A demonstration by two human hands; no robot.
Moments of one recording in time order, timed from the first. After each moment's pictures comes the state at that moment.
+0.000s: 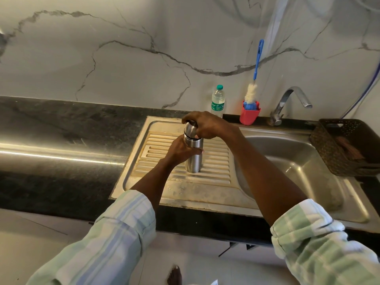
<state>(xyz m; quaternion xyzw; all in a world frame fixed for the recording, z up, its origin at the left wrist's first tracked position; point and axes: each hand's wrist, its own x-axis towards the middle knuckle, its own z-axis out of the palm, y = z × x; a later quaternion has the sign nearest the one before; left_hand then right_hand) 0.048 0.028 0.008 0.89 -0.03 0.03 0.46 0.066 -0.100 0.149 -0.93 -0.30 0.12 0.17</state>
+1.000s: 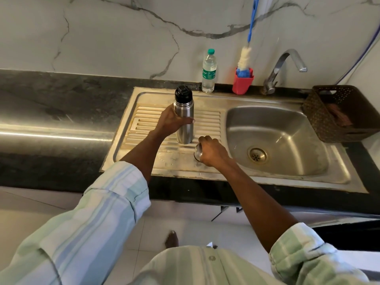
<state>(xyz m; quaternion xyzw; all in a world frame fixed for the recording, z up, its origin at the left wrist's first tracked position) 0.042 0.029 0.007 0.88 0.02 0.03 0.47 -0.023 -0.153 -0.013 -0.98 -0.15 0.10 0.12</state>
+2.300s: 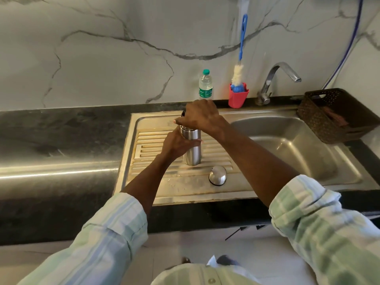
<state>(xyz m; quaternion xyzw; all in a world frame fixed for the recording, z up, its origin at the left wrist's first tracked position) 0.060 0.040 0.000 0.91 0.00 0.01 0.41 0.076 -0.066 0.118 -0.99 -0.15 -0.06 -0.03</state>
